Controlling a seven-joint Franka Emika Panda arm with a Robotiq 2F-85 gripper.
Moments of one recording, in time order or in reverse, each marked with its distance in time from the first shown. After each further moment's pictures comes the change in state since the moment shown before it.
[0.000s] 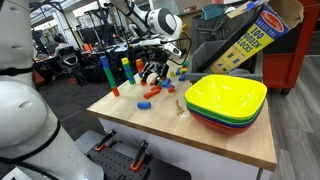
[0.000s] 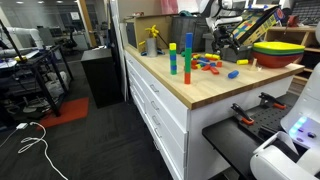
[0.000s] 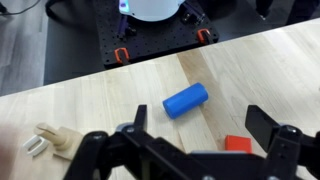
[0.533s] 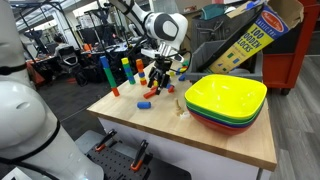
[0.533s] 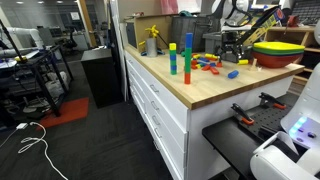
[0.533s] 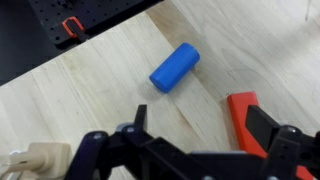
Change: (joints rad) arm -0.024 -0.143 -0.066 -0.274 0.152 0.381 0.096
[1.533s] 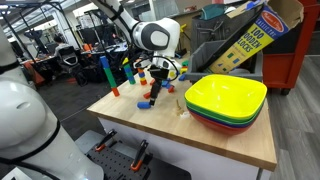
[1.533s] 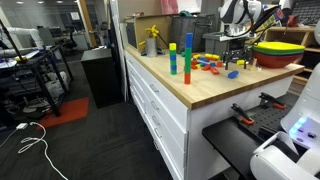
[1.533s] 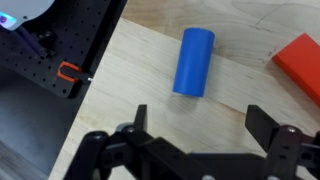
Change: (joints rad) arm 0.003 -0.135 -0.022 -0.268 -0.043 0.285 0.557
